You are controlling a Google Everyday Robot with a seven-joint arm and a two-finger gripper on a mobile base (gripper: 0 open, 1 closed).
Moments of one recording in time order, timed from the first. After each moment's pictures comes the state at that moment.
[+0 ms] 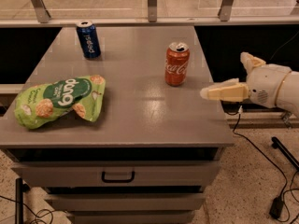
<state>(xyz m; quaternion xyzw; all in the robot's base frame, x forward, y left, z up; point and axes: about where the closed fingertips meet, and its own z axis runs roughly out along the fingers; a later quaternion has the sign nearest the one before) 0.569 -0.204 0.905 -0.33 0.71 0.16 0.60</state>
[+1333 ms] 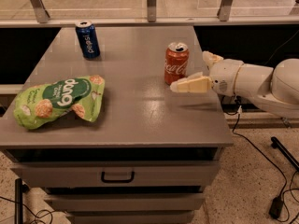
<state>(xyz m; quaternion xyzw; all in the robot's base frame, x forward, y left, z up) 0.624 -0.125 0.878 -0.35 0.69 0.25 0.58</state>
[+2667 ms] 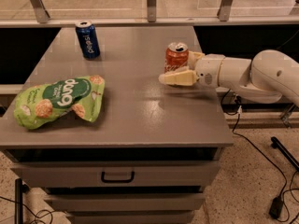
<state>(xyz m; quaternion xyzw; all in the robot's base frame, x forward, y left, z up) 0.660 -0.088 0.866 -0.38 0.68 0.29 0.56</state>
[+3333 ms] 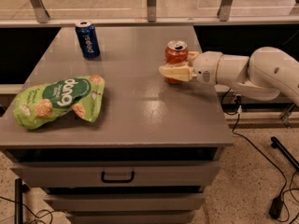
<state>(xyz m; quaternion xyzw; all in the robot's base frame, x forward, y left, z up) 0.663 -0.079 0.872 -0.39 0.67 0.29 0.56</state>
